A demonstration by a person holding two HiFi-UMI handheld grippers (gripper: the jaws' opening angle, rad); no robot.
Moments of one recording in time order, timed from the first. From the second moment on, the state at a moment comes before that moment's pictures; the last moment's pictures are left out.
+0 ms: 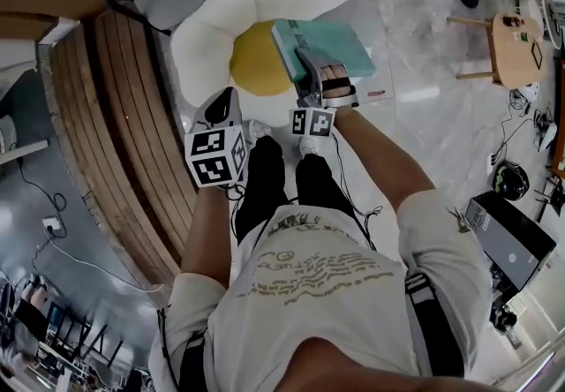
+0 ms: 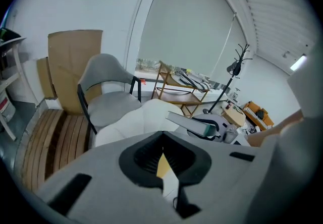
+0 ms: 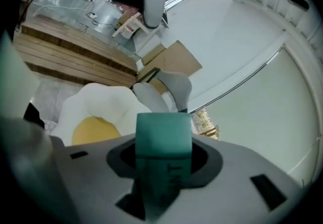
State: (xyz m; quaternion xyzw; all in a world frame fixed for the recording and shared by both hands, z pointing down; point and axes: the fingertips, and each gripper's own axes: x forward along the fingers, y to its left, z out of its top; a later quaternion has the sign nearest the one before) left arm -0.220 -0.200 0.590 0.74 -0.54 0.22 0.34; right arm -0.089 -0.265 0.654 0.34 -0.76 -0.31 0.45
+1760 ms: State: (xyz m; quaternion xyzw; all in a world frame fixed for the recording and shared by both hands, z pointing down) left arm -0.215 -0.119 0.895 0.71 -0.45 0.31 0.44; right arm -0.058 -0.196 1.076 0.25 -0.69 -0.20 0.64
